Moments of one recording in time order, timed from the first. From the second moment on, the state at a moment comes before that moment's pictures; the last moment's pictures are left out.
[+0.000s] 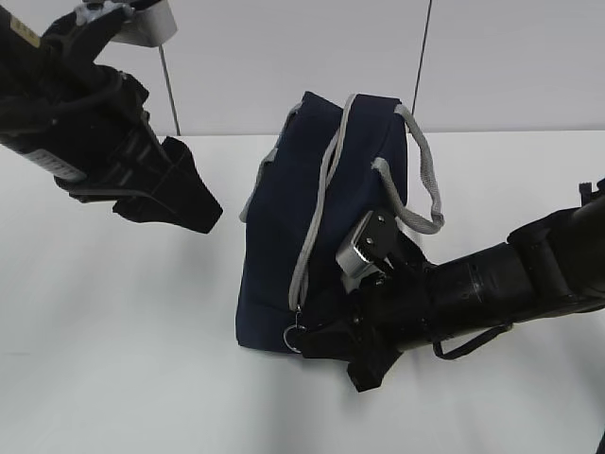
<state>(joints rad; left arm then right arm) -0.54 1.41 -1.15 -0.30 0.85 0.34 0.33 1.95 -0.79 1.72 0.83 -2.31</state>
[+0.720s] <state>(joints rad) -0.54 1.41 -1.15 -0.30 0.85 0.34 0.33 1.70 -0.79 1.36 0.80 -1.86</state>
